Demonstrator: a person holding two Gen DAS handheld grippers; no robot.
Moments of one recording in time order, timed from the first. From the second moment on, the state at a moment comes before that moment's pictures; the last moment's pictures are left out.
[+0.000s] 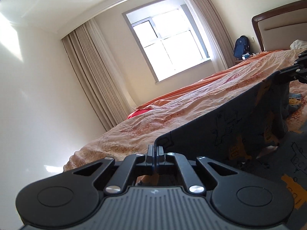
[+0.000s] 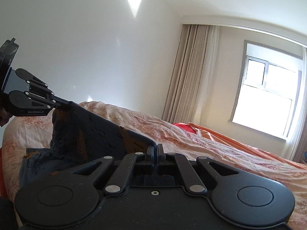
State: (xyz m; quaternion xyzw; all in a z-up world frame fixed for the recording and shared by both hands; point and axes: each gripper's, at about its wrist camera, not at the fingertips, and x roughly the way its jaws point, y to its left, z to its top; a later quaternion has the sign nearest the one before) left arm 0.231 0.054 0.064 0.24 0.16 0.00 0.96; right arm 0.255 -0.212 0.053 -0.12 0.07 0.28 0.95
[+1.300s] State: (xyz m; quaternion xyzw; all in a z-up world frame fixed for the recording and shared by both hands) left arm 0.134 0.039 -0.035 0.26 0.26 -0.04 0.93; right arm 0.134 -0.220 -0.035 -0.11 0.19 0.27 0.94
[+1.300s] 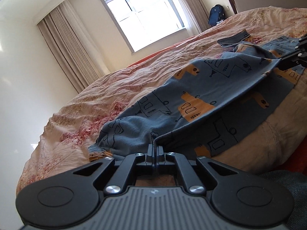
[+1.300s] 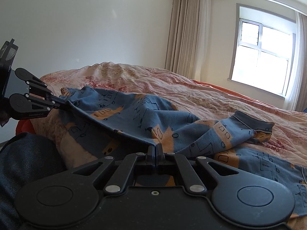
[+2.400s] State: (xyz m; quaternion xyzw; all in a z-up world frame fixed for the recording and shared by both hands) left arm 0.138 -0.030 -0.004 0.10 0.24 -0.16 0.95; right arm 0.125 -0.292 -0.030 -0.04 0.22 0.16 0.96
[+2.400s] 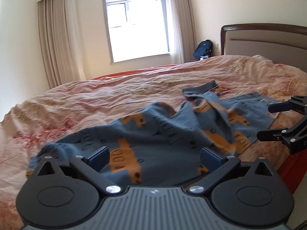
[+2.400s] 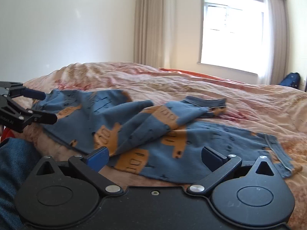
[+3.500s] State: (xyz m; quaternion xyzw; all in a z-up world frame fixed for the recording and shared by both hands) left arm 0.208 -0.121 -0.060 -0.09 0.29 -0.28 0.91; right arm 0.374 -0.270 -0.006 -0.07 0.35 0.22 0.91
